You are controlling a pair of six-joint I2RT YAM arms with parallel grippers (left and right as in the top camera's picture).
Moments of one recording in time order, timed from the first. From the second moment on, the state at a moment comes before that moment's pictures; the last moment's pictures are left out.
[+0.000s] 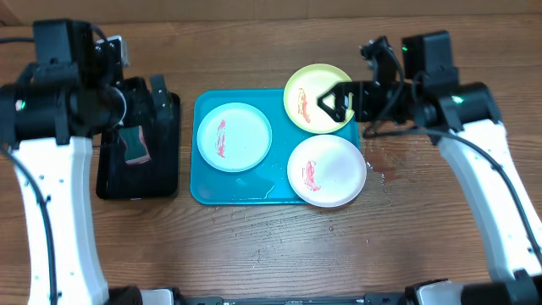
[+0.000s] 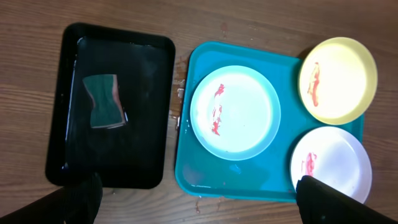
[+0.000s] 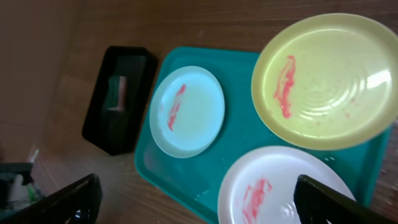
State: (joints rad) left arm 0.08 1.56 1.89 -1.41 0.15 -0.16; right arm 0.22 1.57 1.52 -0.86 -0.56 0.22
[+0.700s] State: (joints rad) left arm 0.14 1.69 1.90 -1.40 -0.13 -0.22; right arm 0.57 2.04 1.53 -0.54 -0.12 0.53
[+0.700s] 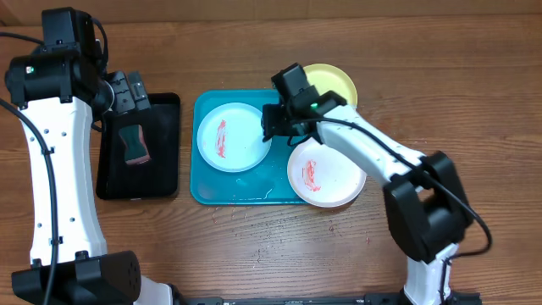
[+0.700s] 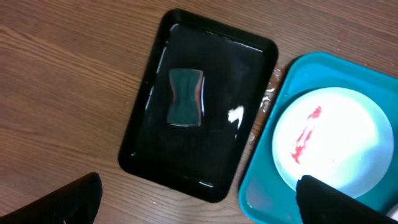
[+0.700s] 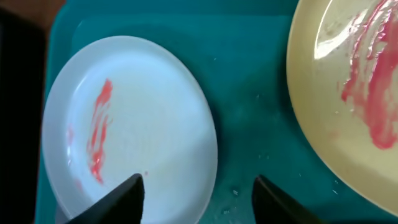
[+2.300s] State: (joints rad) left arm 0.30 2.18 1.88 -1.33 -0.08 -0.06; right arm 0.63 2.17 1.53 -0.46 0.00 0.59
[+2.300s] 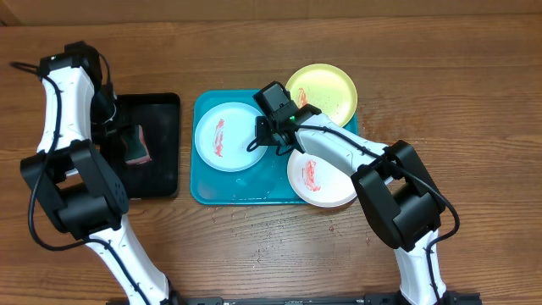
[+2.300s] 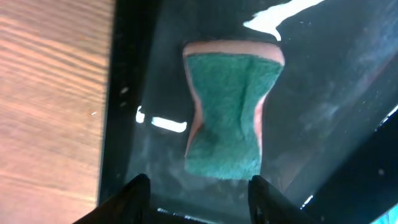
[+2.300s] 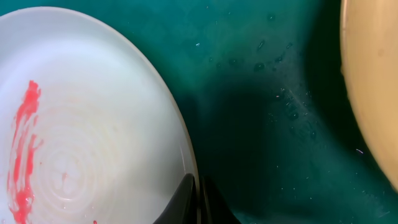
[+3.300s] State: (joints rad) left arm 0.30 2.19 1.66 -1.04 -0.03 -0.01; right arm 0.63 2.17 1.53 -0.46 0.00 0.59
